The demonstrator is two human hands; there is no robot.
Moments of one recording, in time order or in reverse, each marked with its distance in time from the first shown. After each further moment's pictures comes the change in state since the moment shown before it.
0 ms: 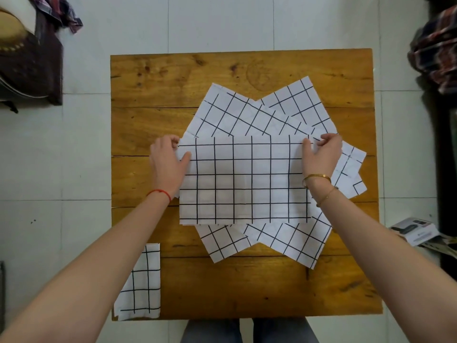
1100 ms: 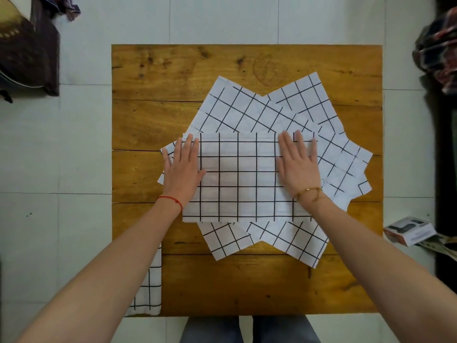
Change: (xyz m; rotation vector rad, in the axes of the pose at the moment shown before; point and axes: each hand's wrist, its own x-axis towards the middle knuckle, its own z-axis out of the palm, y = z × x) left_hand -0.023 -0.012 0.020 0.604 -0.335 0.236; right_hand -0.031 0.018 0.020 -0.919 -0.429 -0.737
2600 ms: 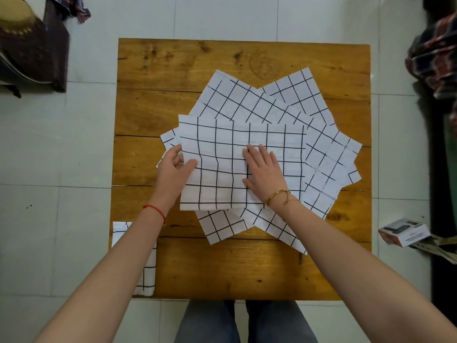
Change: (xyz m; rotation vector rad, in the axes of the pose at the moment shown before) left_hand -0.065 0.016 -0.032 -1.229 0.068 -0.452; right_hand -0.037 -0.057 0.007 0.127 -0.111 -0.184
